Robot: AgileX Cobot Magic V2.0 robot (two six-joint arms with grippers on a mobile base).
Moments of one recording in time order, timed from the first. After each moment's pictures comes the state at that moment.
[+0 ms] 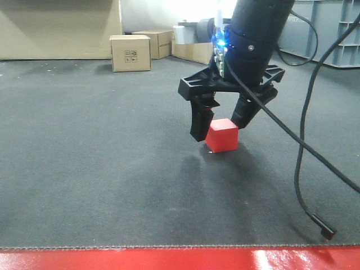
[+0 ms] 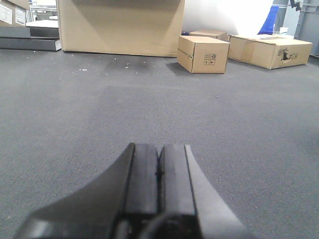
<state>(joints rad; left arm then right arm) -0.06 -0.01 0.03 -0.10 0.03 0.06 0.49 1.86 -1.39 0.10 0.76 -0.09</state>
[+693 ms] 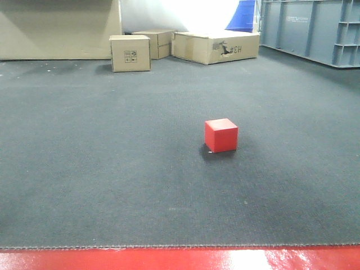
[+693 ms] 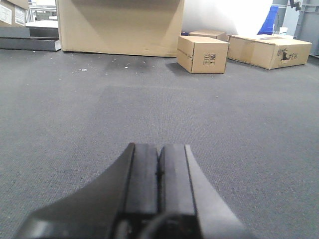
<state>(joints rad) -0.06 -0.01 0.03 -0.10 0.03 0.06 0.48 1.12 -1.05 0.10 0.60 -0.02</state>
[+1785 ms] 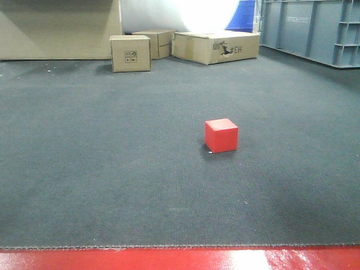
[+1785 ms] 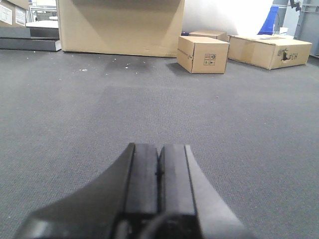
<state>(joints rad) -0.06 -0.01 0.03 -0.10 0.03 0.06 0.48 0.39 -0.37 0.10 0.26 -0.02</state>
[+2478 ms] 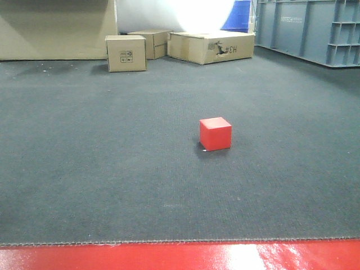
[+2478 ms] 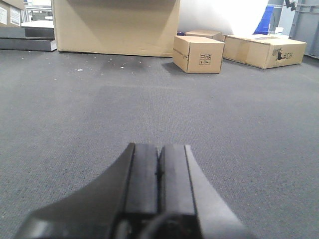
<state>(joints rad) -0.06 -0.01 0.03 -0.10 0.03 0.06 -0.07 0.03 -0.05 0.10 0.13 -0.02</state>
